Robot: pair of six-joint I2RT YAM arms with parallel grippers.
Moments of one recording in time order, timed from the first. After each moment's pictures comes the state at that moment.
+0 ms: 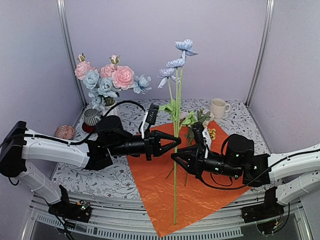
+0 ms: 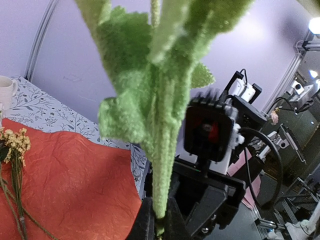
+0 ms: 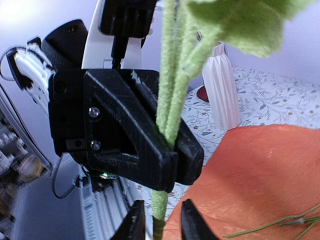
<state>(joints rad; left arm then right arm) -1.07 1.48 0.80 0.76 0.38 -0.55 1.23 1.18 0.60 0.49 0.07 0.37</state>
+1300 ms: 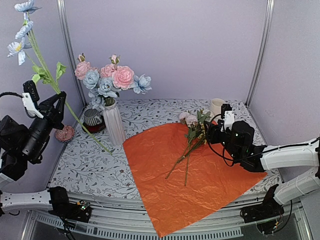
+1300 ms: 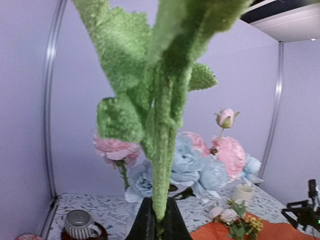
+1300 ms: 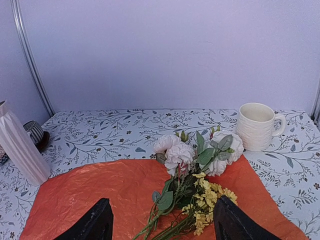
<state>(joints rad) -1.03 0.46 0.75 0.06 -0.71 0.06 0.80 1.28 0.52 0.62 0.52 0.23</state>
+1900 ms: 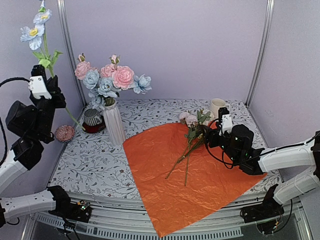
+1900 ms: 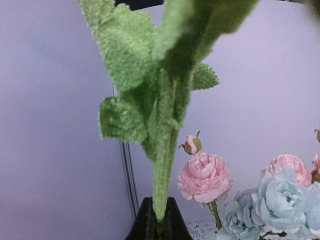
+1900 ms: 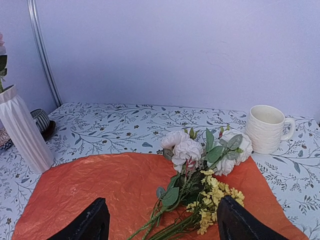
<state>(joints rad) -0.69 0.64 0.75 0.40 -0.78 0.45 0.80 1.32 0.47 0.73 0.46 0.18</state>
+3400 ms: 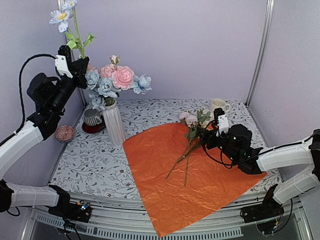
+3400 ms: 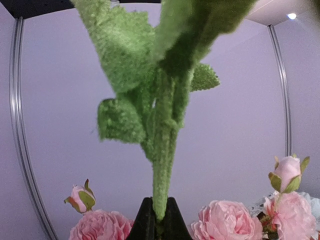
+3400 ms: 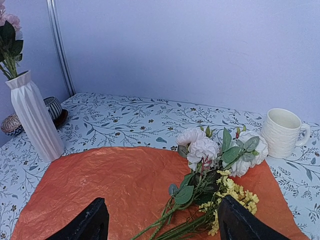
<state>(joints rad) -0.37 1.04 0.97 0.49 -0.03 0.14 0.80 1.34 0.48 0.73 0.37 0.14</state>
